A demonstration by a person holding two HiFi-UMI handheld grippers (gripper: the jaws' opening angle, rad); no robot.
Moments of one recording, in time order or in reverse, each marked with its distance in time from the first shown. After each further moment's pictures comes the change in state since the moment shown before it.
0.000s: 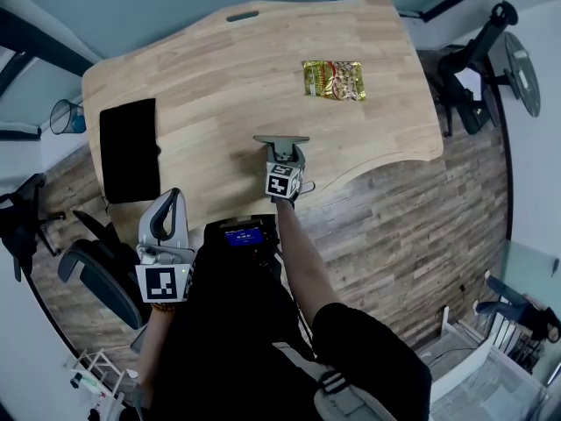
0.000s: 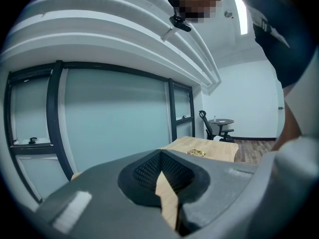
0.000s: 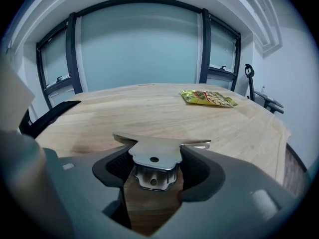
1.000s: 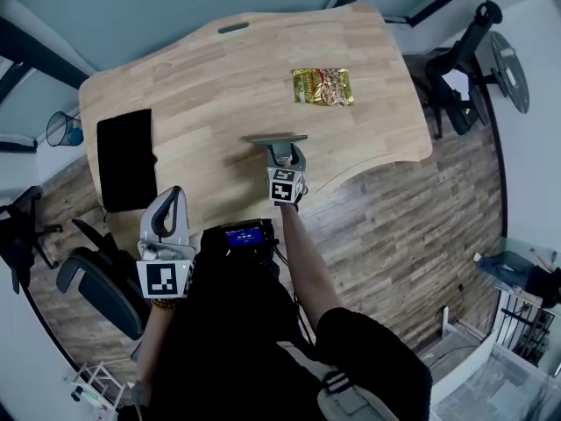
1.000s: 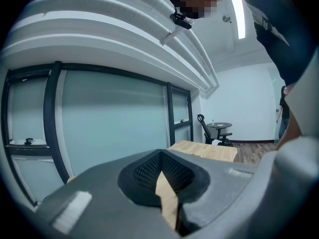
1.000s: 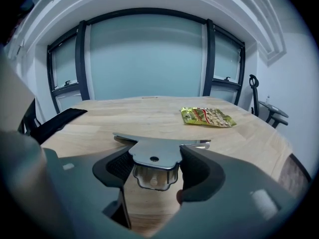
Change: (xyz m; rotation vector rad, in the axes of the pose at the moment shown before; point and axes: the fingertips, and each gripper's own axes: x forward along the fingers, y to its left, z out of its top) left arm 0.003 -0.001 0.011 0.016 -0.030 -0.025; right arm -0.030 -0.010 0.045 -0.065 -0.105 0.042
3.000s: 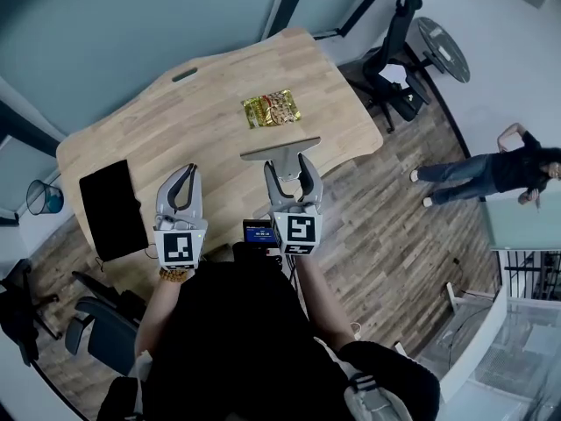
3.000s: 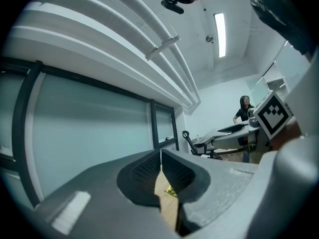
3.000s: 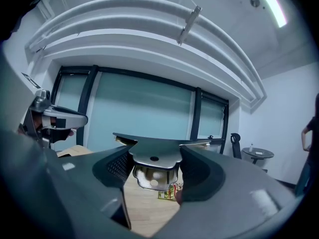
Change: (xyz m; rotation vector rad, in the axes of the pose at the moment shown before) left arm 0.077 -0.040 0.062 0.079 -0.250 -0.209; right arm -0.272 -0.019 0.227 -0.085 -0.523 -0.150
